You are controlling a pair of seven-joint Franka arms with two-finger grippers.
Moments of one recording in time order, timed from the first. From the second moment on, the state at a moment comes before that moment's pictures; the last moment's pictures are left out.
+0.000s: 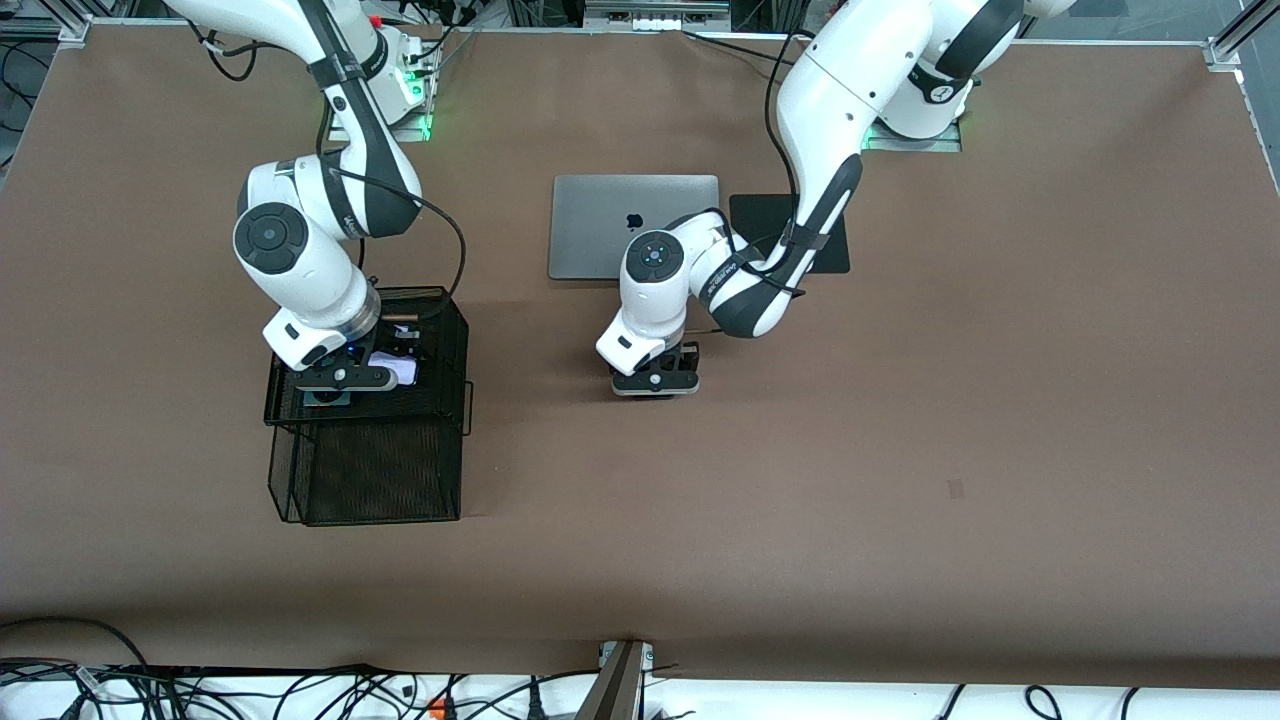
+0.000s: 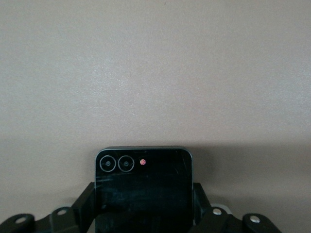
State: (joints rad) left arm -0.64 0.91 -0.14 -1.41 0.25 2.39 -0.96; right arm 0.54 0.30 -0.26 -2.02 0.03 2.36 0.25
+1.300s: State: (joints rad) left arm -0.18 0.54 -0.14 -1.31 0.21 1.78 -0.40; right arm 0.59 0.44 -0.20 -1.51 0.17 1.96 0.39
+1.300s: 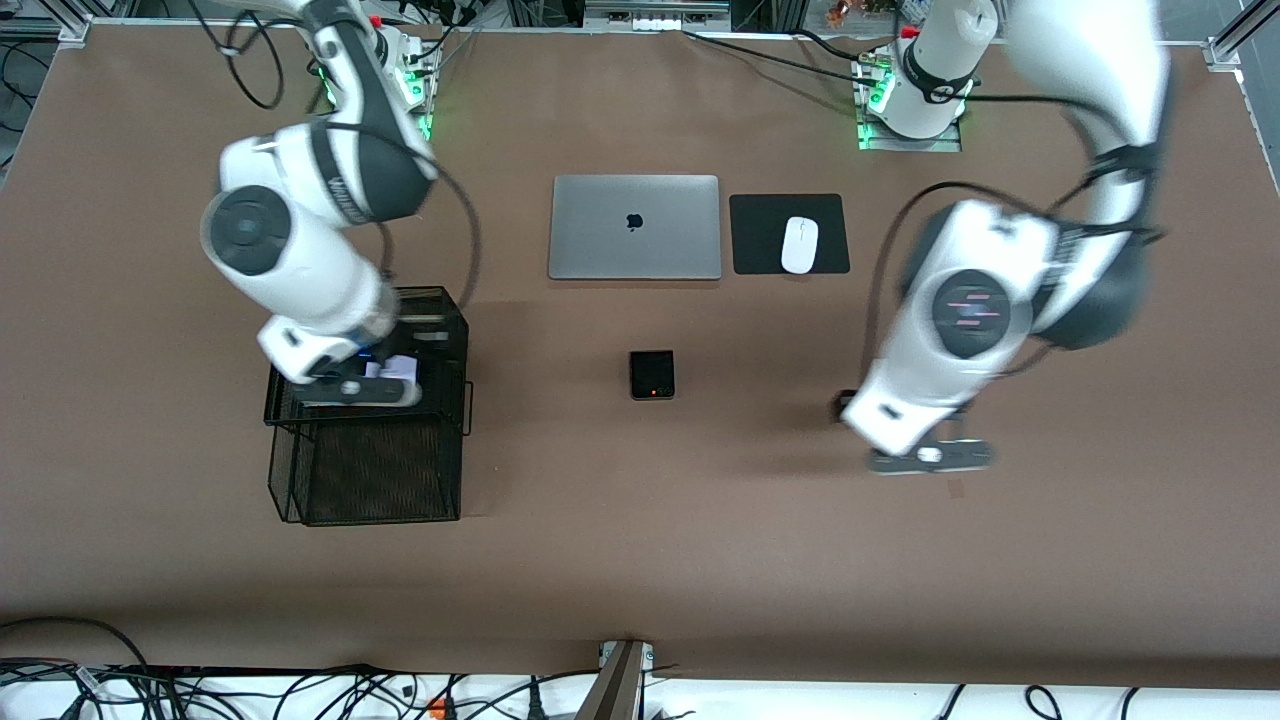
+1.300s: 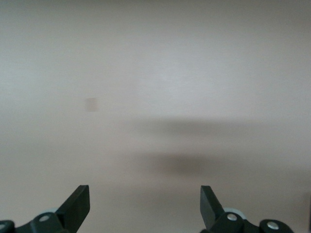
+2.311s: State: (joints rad) left arm 0.04 0.18 -0.15 -1.33 0.03 1.50 -0.14; right arm 0.86 0.90 -0.13 -1.32 0.18 2.40 0.69
